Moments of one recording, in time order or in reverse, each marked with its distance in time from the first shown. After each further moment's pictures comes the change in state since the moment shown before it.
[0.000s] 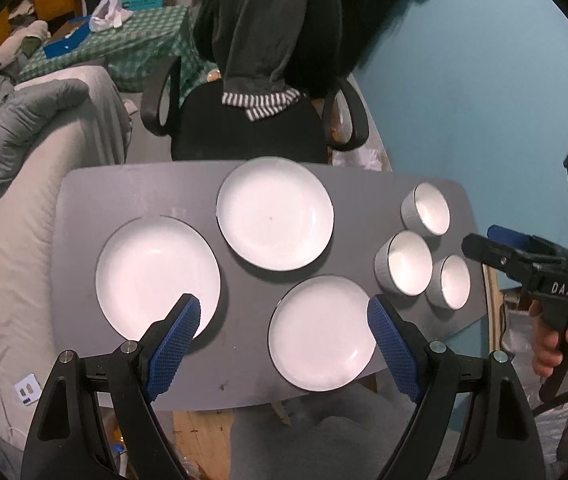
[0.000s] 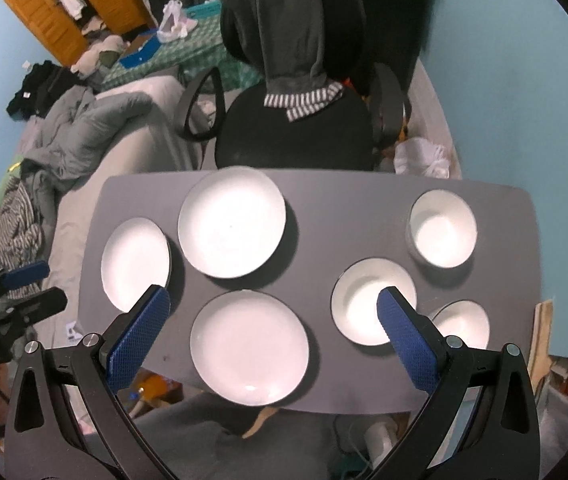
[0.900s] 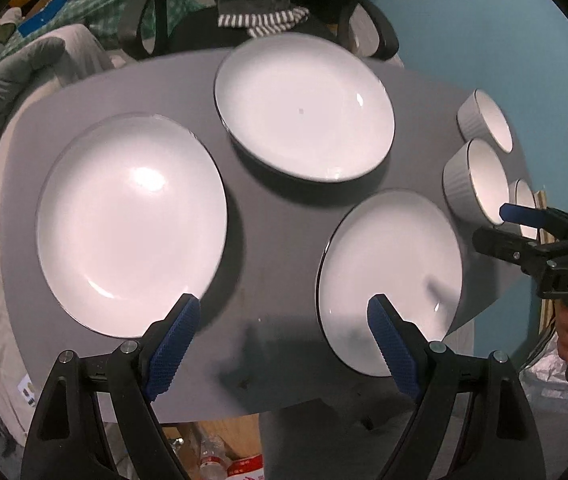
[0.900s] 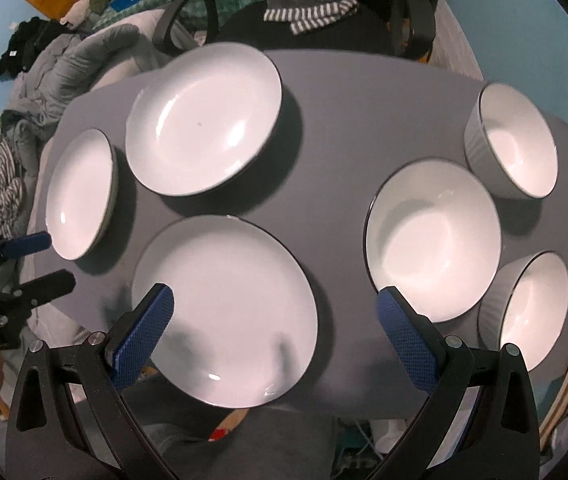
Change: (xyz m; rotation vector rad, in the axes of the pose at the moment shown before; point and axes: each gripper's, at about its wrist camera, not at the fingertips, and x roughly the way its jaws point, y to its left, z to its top) left arm 0.126 0.031 -0.055 0.062 0.196 0.053; right arm 0.121 -0.016 -0.058 -0.012 0.186 0.018
